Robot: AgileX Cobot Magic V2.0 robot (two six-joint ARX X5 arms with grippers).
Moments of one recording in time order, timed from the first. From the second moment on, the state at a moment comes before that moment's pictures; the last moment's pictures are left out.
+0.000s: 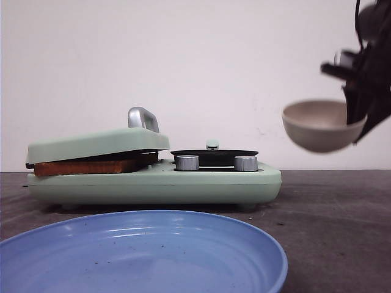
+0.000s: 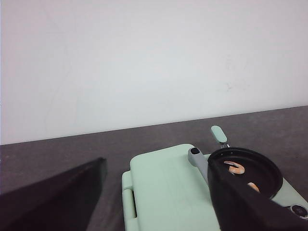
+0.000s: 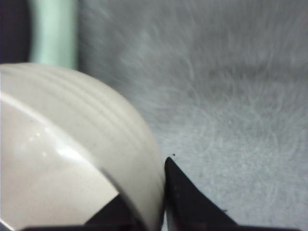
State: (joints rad) left arm -0.36 0.57 0.96 -0.47 -0.13 0.00; right arm -0.01 1.78 1.46 -0.92 -0.36 0.15
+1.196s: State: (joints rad) left arm -0.36 0.57 0.96 -0.47 -0.13 0.00; right arm -0.02 1.93 1.46 -0.94 -0.30 0.08
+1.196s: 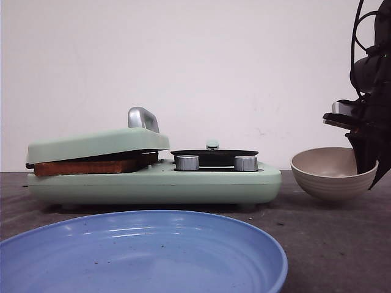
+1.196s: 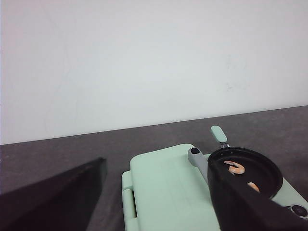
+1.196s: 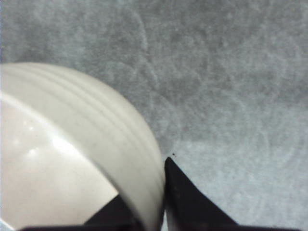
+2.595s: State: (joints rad) left arm -0.36 0.57 0.96 -0.47 -0.12 -0.01; right arm 0.09 1.53 1.88 -1.01 -0.39 0.02
